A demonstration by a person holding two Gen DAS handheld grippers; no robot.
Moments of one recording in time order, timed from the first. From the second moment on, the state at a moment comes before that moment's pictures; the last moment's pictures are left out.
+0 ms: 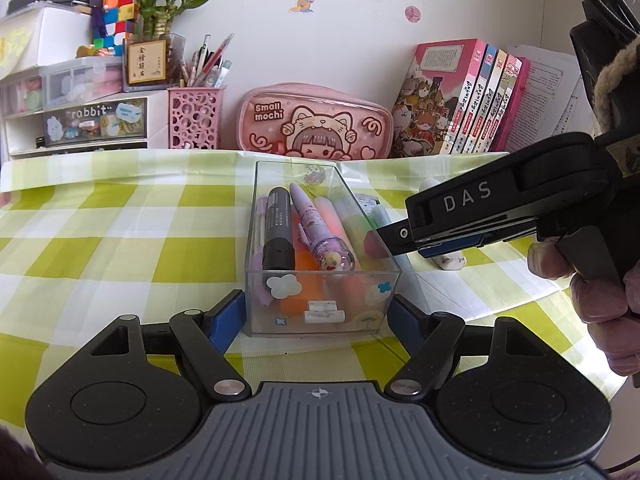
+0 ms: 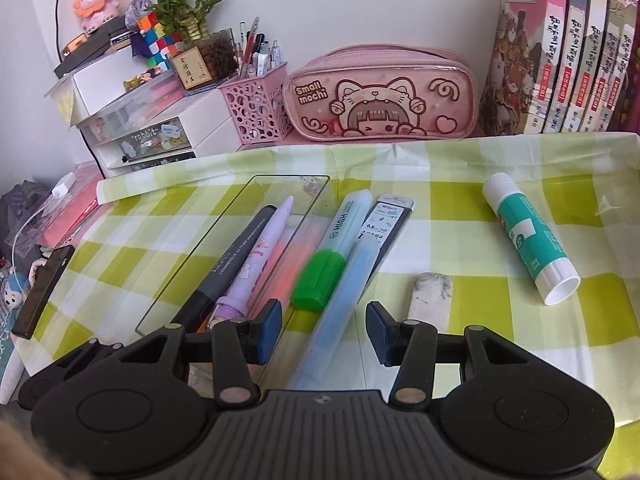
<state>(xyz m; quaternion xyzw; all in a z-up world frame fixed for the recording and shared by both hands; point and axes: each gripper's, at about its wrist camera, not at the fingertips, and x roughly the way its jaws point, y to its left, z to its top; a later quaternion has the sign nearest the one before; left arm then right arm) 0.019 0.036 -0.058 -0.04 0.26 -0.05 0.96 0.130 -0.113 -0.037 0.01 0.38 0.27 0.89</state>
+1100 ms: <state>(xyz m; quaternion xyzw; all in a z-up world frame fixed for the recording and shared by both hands) 0.019 0.037 -0.057 -0.04 0.26 -0.05 0.96 0.122 -0.125 -0.045 -0.06 0.37 0.21 0.90</state>
